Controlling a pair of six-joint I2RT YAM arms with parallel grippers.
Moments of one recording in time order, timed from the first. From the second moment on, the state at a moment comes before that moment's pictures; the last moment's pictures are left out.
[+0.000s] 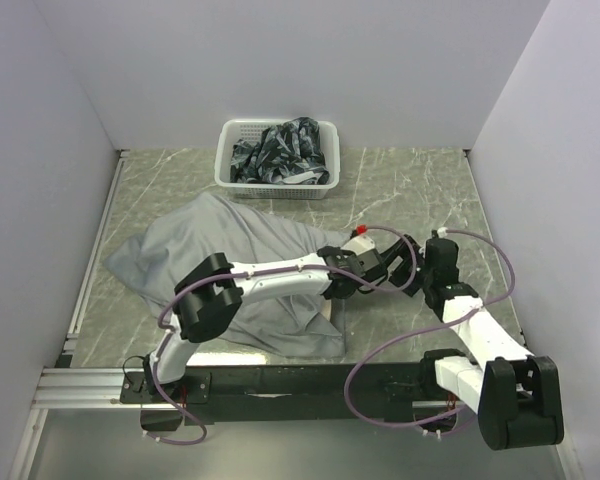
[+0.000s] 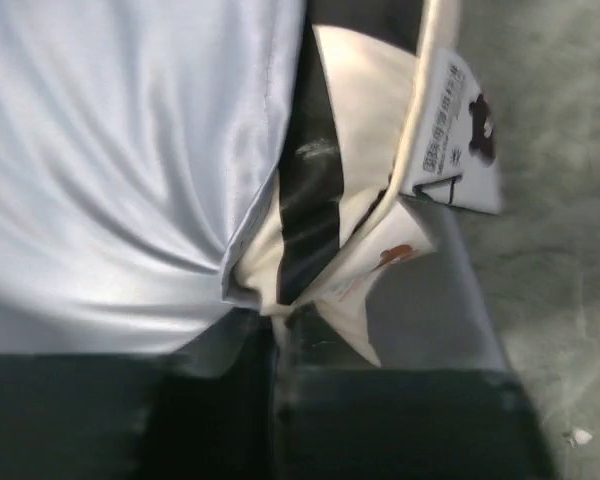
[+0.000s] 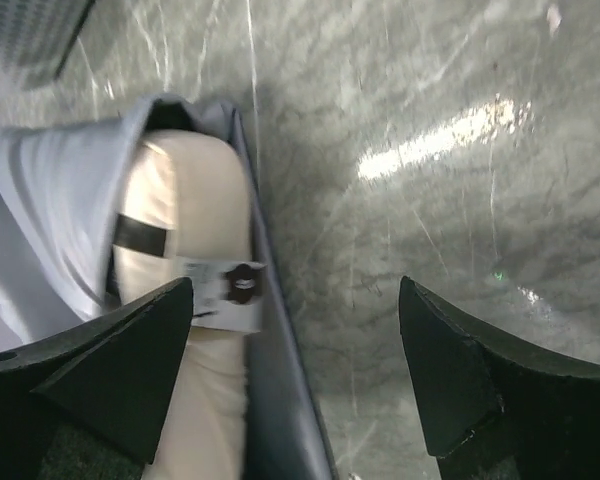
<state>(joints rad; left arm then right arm) -1.18 2.09 1.68 -0.82 -0.62 -0.49 0.06 1.01 0.40 -0.07 -0.27 0.83</state>
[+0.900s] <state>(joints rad) -1.04 1.43 1.38 -0.78 -0.38 -0.52 0.45 1.37 0.67 0.06 -0.20 0.80</state>
